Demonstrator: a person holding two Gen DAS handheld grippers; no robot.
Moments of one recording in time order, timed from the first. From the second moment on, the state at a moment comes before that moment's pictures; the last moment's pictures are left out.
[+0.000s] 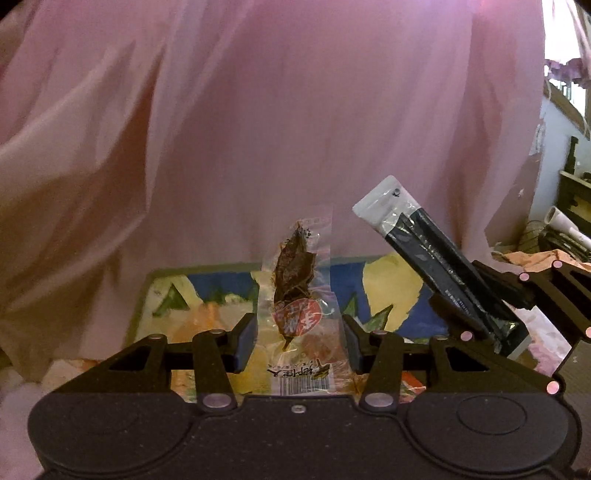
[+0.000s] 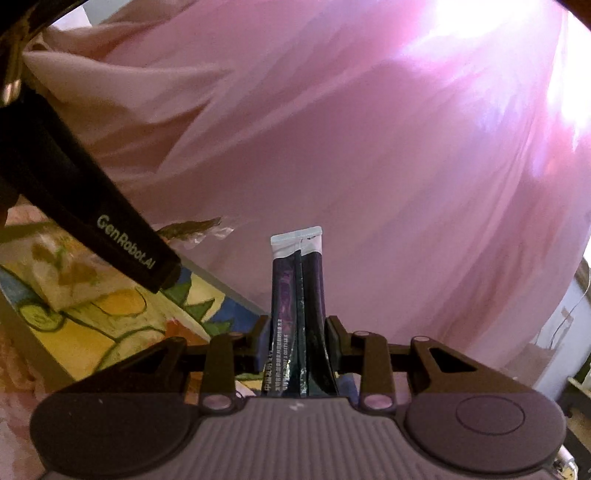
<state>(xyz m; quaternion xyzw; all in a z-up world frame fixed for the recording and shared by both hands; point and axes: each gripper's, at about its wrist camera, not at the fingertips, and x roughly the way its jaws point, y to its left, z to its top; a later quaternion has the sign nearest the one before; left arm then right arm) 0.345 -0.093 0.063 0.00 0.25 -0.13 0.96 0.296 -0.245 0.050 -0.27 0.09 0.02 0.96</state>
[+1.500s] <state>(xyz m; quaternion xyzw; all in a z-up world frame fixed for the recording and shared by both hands) 0.288 -0.085 0.108 -0.07 0.19 -0.12 0.97 0.239 -0.306 0.107 -0.07 0.11 0.03 0.99</state>
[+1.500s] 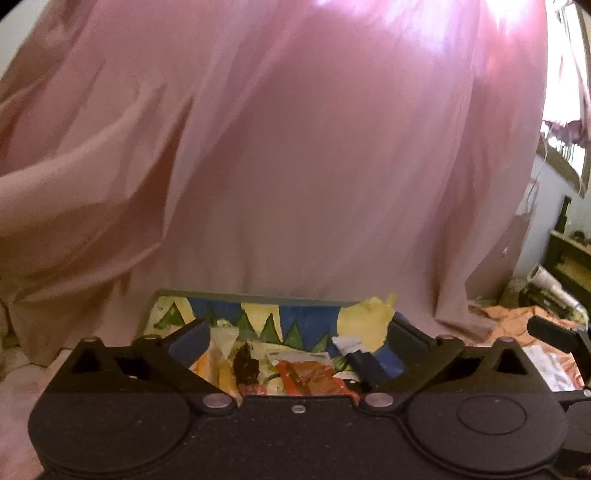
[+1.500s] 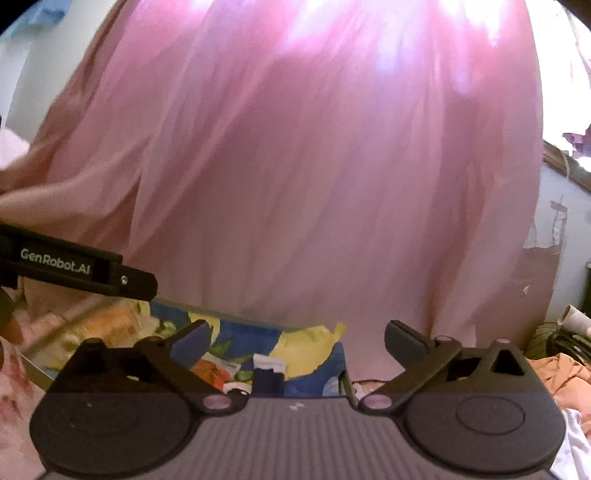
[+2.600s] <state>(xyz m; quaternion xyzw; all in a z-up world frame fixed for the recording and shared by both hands) 0.109 -0.020 0.077 -0.08 0.17 -0.12 0.97 0.065 -0.295 0.075 0.02 0.12 0.02 0.99</state>
